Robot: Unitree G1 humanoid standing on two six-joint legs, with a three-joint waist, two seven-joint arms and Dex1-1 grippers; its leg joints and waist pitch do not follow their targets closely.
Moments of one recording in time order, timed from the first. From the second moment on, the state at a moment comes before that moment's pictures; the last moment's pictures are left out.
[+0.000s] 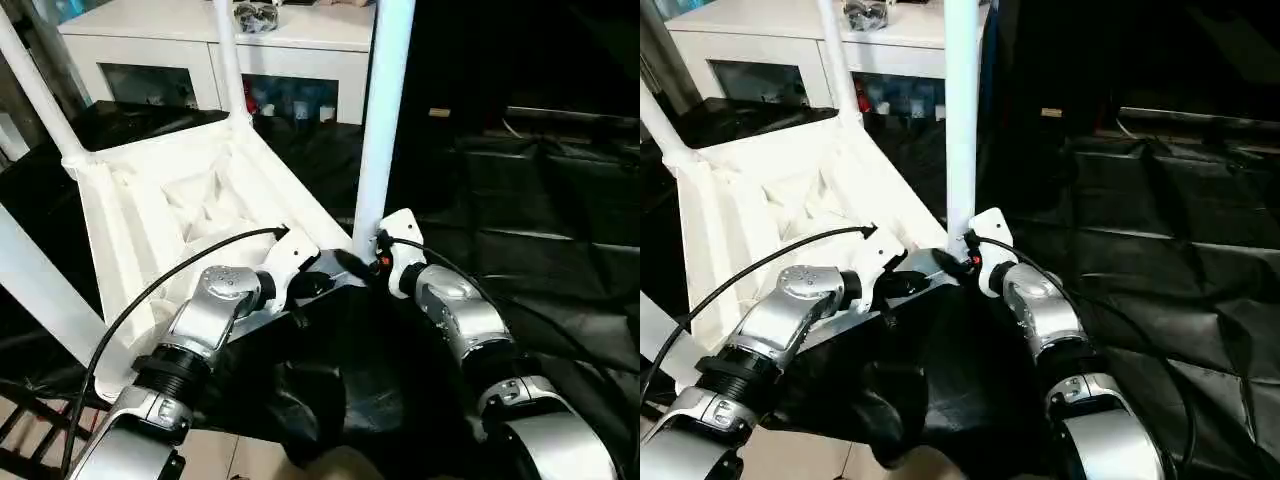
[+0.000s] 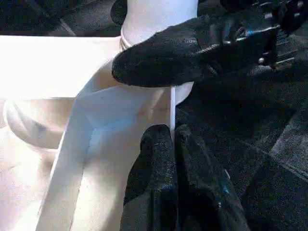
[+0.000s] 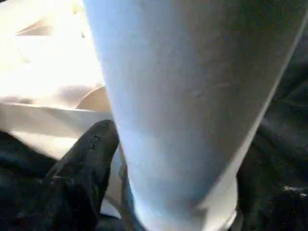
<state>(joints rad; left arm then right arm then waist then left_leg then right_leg) -0.55 0.21 -0.24 0.49 0.04 0.31 -0.84 -0.64 -0.08 0.04 0.83 0.05 0.07 0.62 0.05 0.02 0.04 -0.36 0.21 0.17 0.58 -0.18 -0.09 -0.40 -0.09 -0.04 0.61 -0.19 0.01</state>
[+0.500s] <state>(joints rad) -0.50 0.38 -0.29 0.42 -0.04 0.21 -1.21 -0.59 -0.30 0.20 0.68 0.09 0.07 1.30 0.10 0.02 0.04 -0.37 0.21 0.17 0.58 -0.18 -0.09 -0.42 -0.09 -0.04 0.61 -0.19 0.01</state>
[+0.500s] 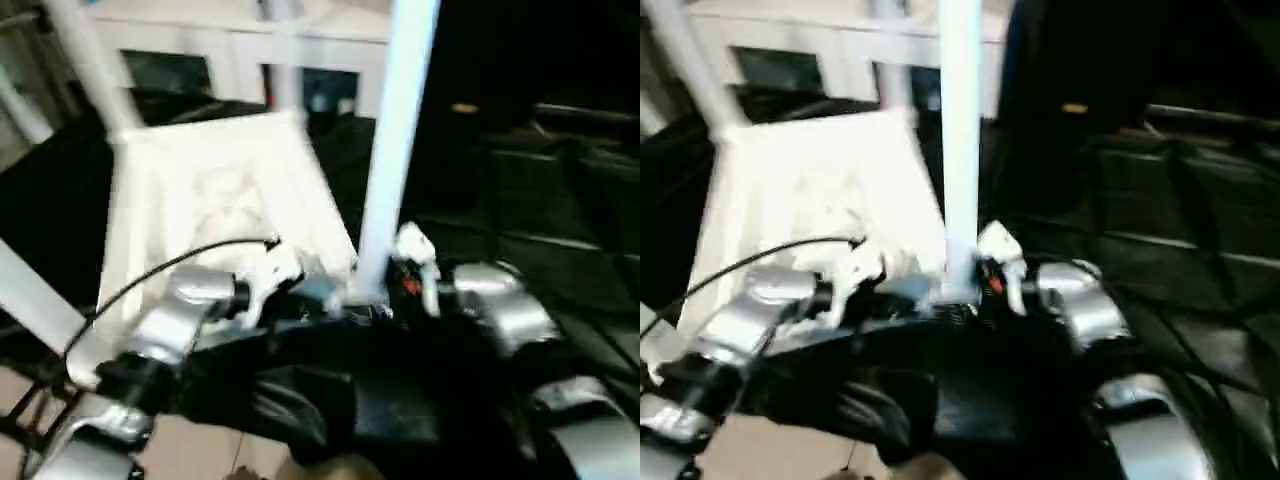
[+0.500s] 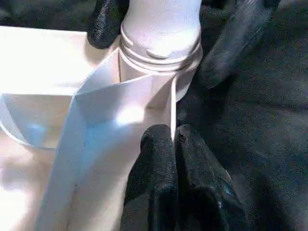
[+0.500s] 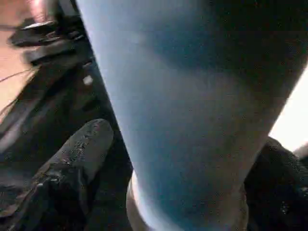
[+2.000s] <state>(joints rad) -0.56 0.19 -0.21 0.52 0.04 0.29 -0.81 -0.70 -0.05 0.02 0.92 0.06 0.04 0.54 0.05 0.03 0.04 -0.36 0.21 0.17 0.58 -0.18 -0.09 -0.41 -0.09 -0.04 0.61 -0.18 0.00</state>
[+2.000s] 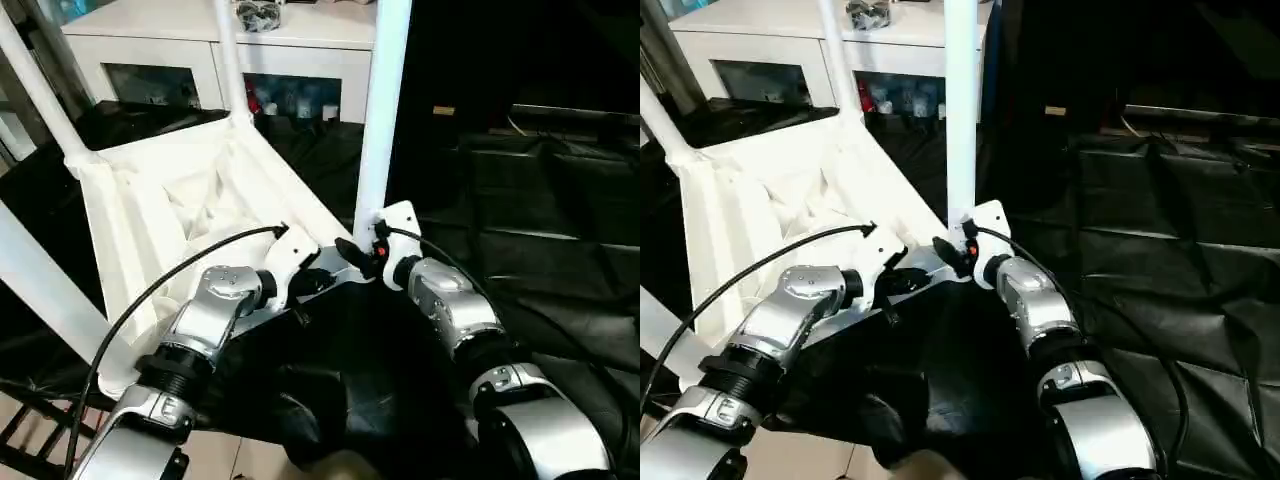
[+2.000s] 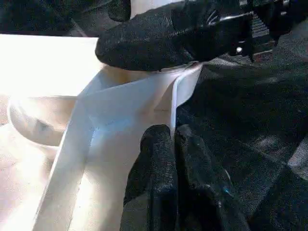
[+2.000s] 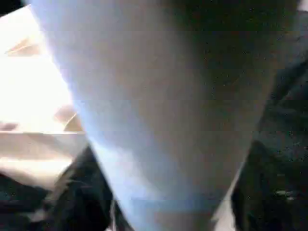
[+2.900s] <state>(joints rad) -0.47 0.42 -0.28 0.39 -0.06 0.21 -1.31 -0.60 -0.29 0.22 0.68 0.11 0.05 1.41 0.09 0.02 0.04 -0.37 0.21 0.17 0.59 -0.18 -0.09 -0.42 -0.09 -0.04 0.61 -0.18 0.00</state>
